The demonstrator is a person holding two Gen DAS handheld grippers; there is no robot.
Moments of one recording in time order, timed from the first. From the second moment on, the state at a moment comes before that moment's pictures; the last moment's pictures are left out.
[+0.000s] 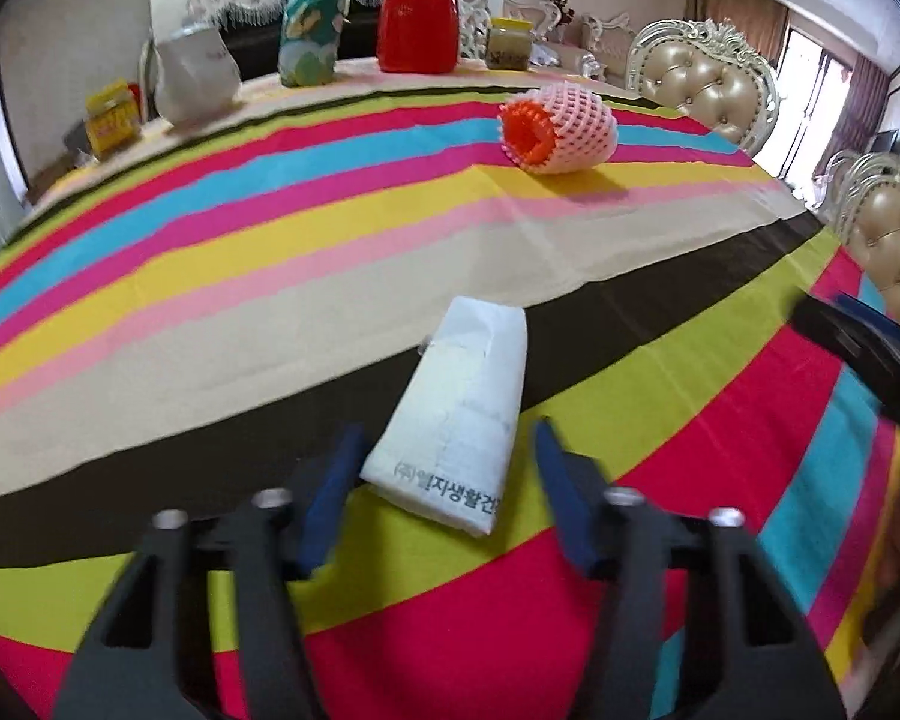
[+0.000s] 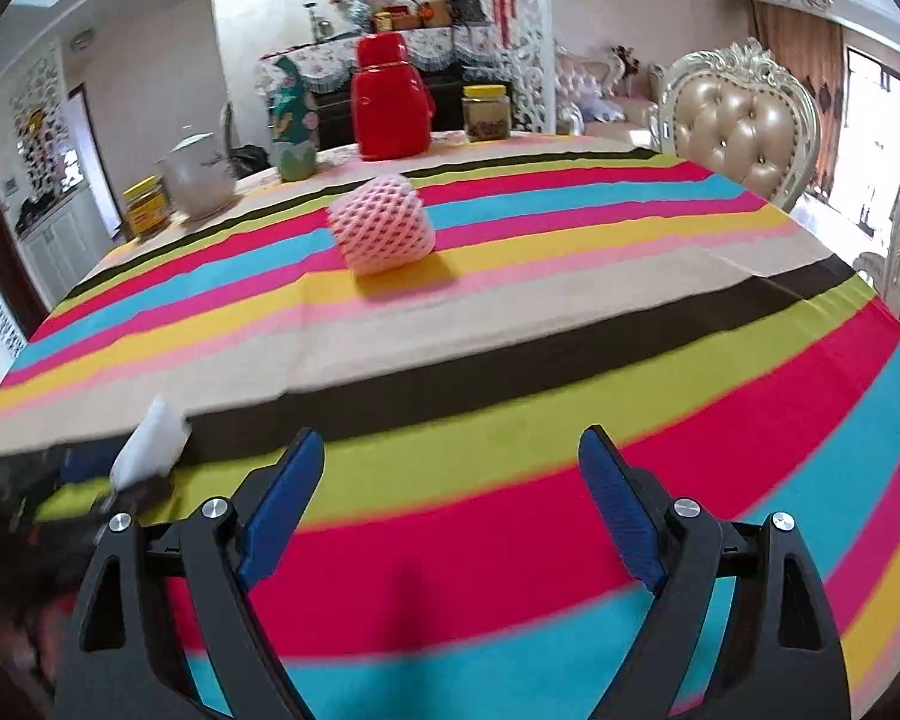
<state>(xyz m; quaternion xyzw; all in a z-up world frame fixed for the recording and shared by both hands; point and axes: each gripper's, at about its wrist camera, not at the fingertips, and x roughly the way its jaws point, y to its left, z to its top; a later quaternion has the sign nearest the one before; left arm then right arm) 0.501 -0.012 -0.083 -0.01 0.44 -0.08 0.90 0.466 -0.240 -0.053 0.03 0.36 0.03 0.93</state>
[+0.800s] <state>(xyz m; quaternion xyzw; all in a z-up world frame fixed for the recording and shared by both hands) 0.498 -0.006 -0.081 -0.03 0.43 -0.06 0.90 0.647 -0.188 -0.062 0.12 0.38 -0.02 0.92</state>
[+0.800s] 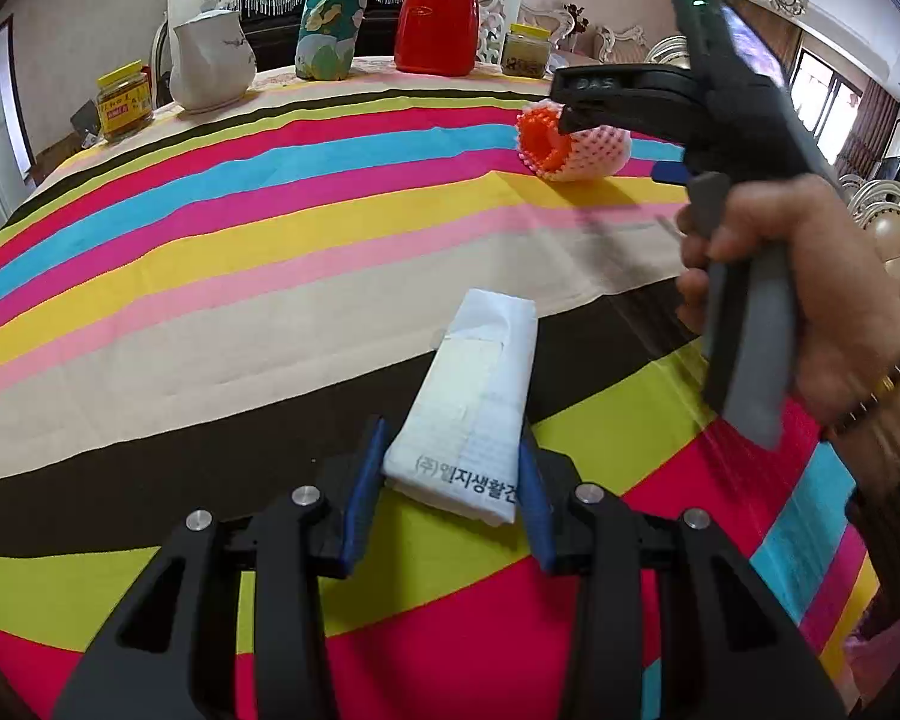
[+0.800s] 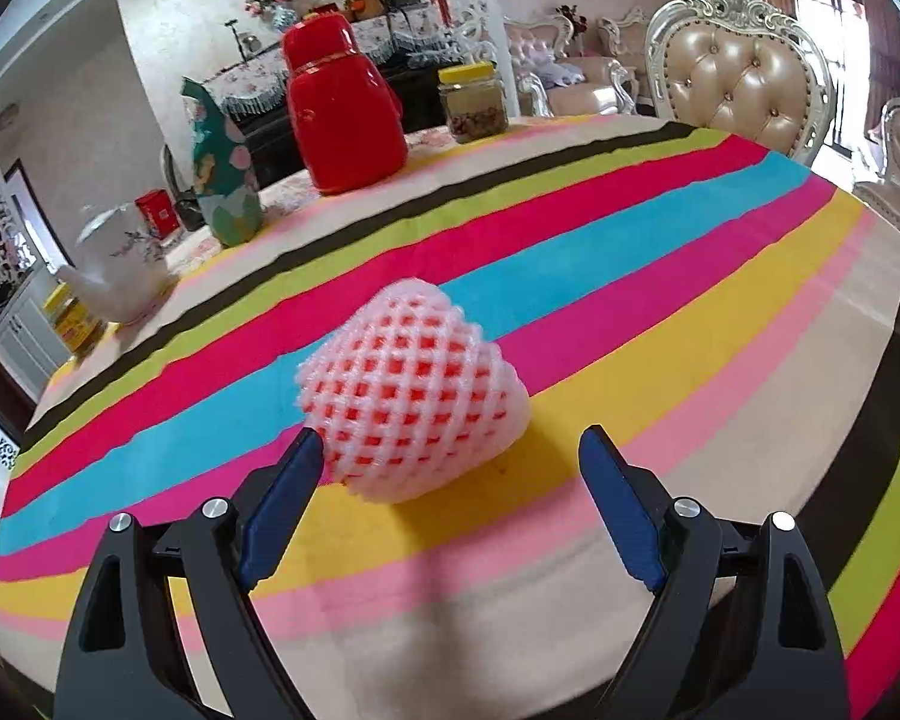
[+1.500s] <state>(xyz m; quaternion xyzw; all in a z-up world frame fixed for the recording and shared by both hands) 0.497 -0.005 -0.082 -0.04 0.43 -0.07 0.90 0.551 -0.203 -0.045 0.05 0.34 0.06 0.94</state>
